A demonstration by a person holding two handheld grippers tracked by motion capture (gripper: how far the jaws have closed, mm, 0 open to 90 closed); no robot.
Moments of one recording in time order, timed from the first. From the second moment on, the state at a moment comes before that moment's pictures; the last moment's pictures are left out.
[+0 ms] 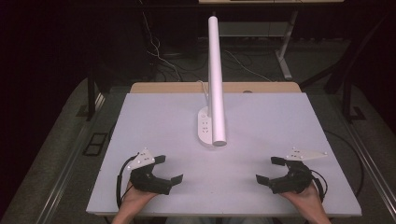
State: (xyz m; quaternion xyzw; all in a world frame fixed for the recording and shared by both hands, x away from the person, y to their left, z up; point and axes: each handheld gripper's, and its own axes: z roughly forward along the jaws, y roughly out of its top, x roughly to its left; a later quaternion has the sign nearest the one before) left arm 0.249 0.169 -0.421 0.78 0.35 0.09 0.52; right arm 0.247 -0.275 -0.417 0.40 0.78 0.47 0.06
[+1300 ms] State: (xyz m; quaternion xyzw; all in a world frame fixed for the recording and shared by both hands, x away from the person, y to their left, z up) left arm 0.256 0.156 -0.404 0.81 0.32 0.06 0.50; right arm 0.247 -0.277 -0.418 0.40 0.79 0.46 0.06
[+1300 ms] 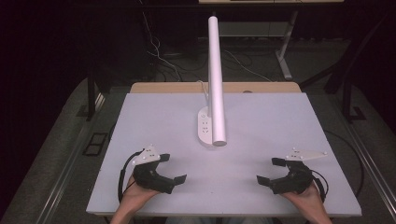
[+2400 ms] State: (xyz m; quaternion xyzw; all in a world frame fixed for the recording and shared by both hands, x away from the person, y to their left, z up) left arm 0.295 0.143 -0.376 0.83 0.30 0.05 0.47; right arm 0.245 -0.281 -0.418 0.41 0.79 0.46 0.07
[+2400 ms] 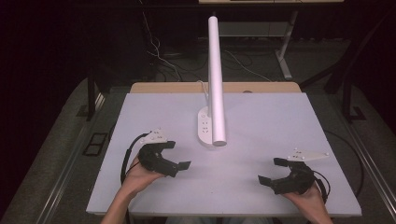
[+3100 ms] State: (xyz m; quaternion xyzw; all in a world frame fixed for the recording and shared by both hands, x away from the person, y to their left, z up) left arm 0.325 0.132 -0.358 0.84 0.29 0.05 0.46; right arm 0.245 -0.281 -0.419 0.40 0.79 0.46 0.07
